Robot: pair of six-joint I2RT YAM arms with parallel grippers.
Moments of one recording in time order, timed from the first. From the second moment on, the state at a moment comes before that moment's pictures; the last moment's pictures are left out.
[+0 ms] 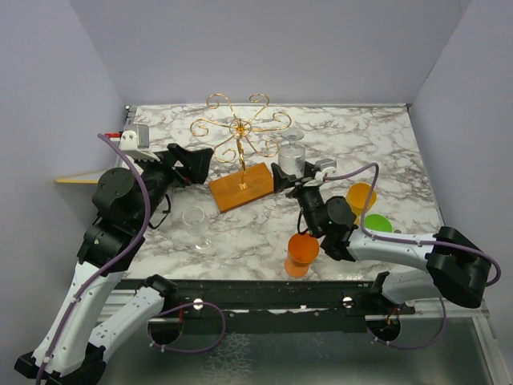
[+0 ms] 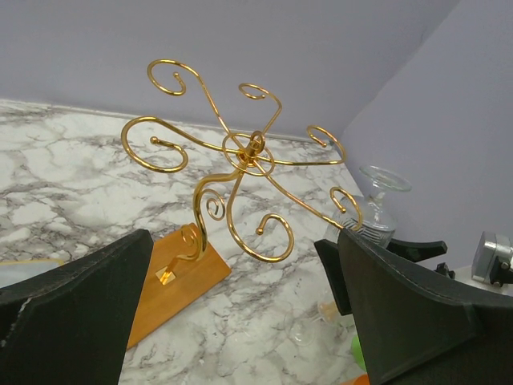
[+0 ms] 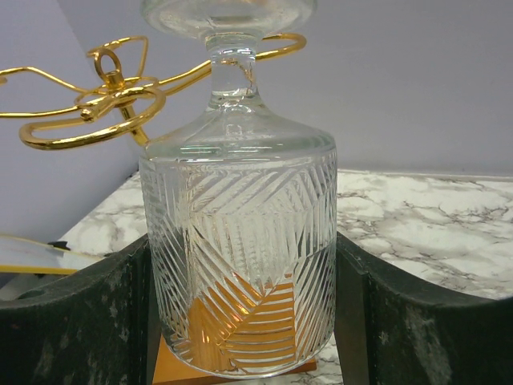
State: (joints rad) left arm -0.47 0.72 1.11 -0.36 -0.08 -0.47; right arm 0.99 1.31 0.58 1.09 0.62 -0.03
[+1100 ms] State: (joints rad) left arm -0.47 0.75 1.11 -0.39 -0.08 -0.47; right arm 0.96 1.54 0.65 1.32 0.47 -0.06
